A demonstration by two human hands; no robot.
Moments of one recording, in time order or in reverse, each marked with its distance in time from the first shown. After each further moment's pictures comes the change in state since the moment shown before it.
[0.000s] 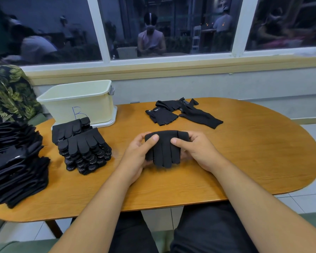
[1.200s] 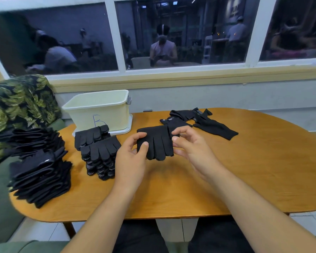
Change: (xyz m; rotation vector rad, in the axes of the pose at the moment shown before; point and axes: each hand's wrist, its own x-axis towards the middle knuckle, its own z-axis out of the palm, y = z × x) left_hand -0.038 0.034 -0.026 0.287 0.441 0.396; right_hand 0.012 -0.038 0.066 0.145 0.137 -0.048
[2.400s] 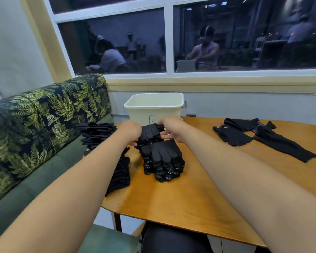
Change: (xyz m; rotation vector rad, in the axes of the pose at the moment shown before) left_hand 0.172 0.012 -0.177 0.709 0.014 -0.486; right_hand 0.167 0.019 0.227 -0.280 -0.210 0.370
